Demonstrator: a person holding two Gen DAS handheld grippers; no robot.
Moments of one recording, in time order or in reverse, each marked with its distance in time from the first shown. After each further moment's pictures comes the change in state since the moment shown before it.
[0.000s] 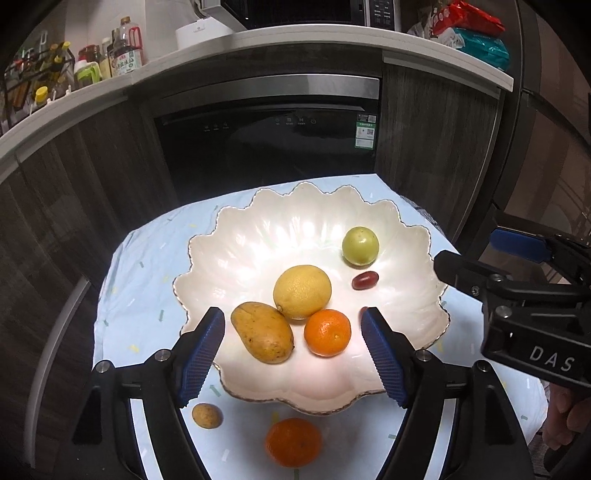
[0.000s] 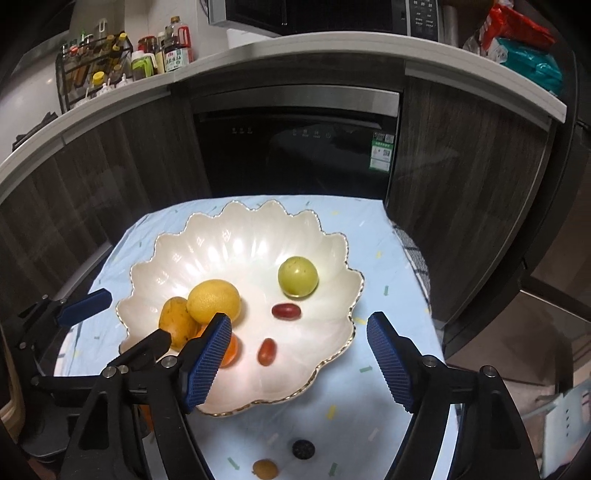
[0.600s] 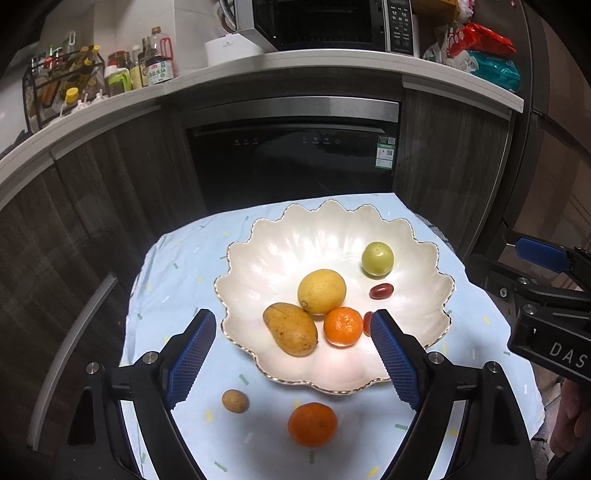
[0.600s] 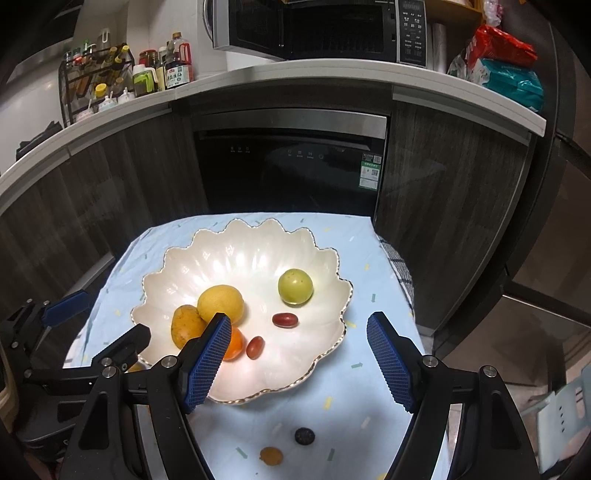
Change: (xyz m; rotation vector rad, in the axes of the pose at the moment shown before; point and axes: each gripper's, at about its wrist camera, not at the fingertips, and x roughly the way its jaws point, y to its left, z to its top) left arm -0.039 0.012 -0.006 -0.046 -0.055 0.072; right arm -0.040 0.006 -0.002 0.006 -0.059 -0.033
